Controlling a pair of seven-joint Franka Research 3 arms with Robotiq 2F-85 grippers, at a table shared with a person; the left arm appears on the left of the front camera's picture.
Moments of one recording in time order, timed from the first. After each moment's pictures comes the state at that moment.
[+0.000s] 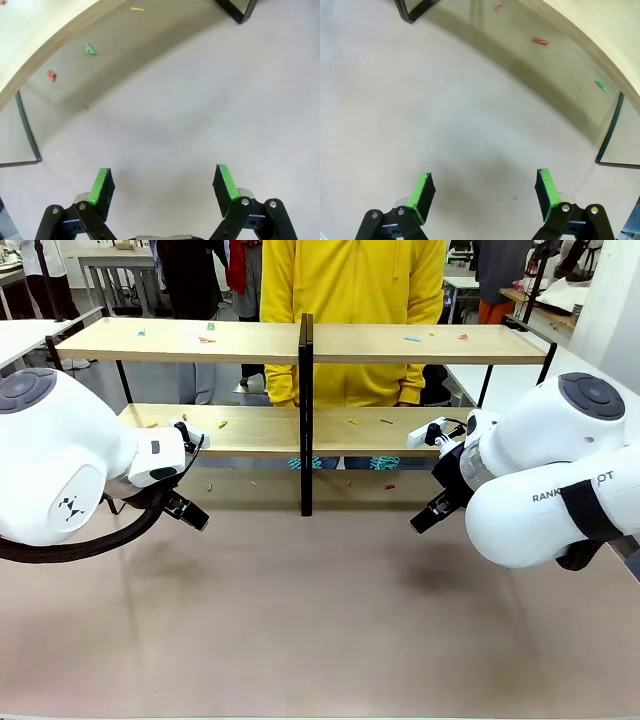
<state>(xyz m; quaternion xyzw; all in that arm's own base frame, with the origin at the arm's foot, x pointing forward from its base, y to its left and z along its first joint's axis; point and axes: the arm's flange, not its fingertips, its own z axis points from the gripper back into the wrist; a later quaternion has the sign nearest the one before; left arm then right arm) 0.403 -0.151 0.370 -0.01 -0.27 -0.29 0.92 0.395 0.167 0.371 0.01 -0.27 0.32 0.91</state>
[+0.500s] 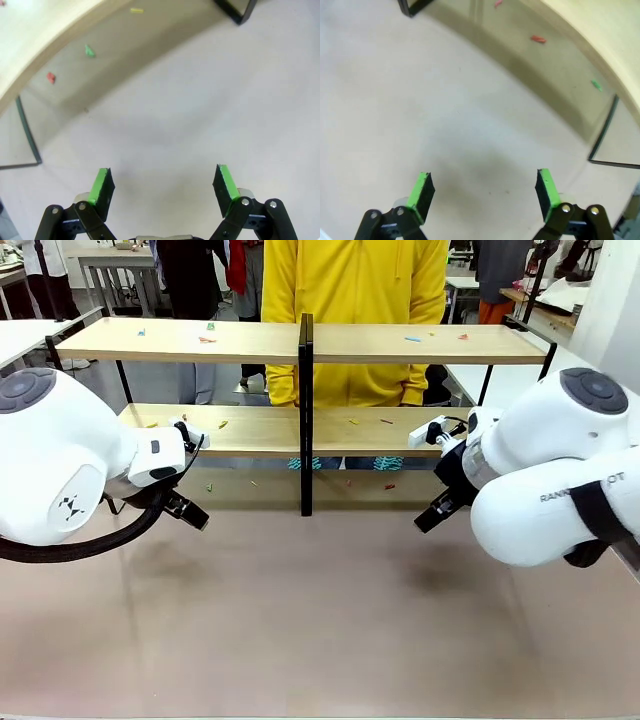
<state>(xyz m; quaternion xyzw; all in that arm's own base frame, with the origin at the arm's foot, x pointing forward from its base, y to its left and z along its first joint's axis) 0.403 -0.153 0.379 -0.02 -0.28 -0.30 0.91 0.390 0.162 0.392 -0.01 -0.27 0.34 0.90</state>
